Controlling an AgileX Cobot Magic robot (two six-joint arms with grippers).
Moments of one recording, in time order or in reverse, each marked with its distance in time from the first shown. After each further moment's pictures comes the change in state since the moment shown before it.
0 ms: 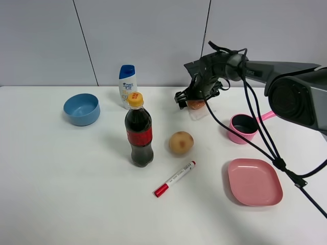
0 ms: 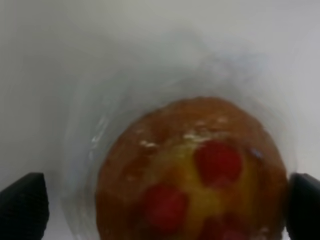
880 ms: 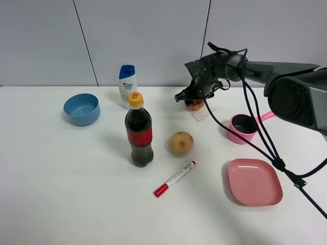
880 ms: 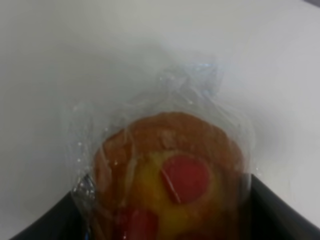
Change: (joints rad) left arm 0.000 0.000 0.000 0.000 0.000 0.000; right arm 0.000 0.000 -0.003 -0.026 -0.002 0.042
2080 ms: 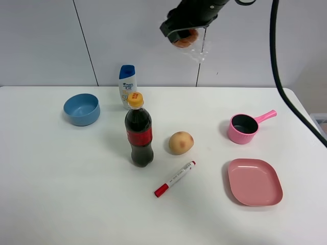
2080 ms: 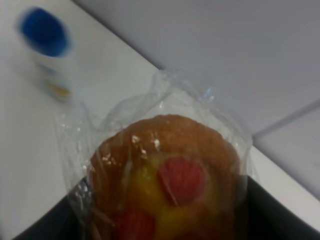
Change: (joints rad) left arm 0.000 0.000 0.000 0.000 0.000 0.000; right arm 0.231 -0.586 -0.001 0.107 0.283 -0.308
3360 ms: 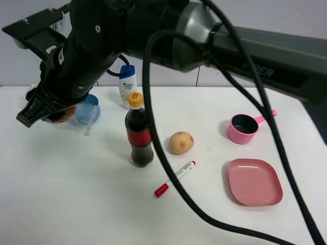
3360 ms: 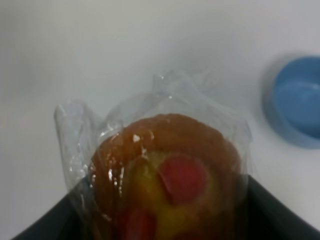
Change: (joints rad) left arm 0.000 0.000 0.000 0.000 0.000 0.000; right arm 0.450 0.205 0.000 0.217 -0.171 -0.010
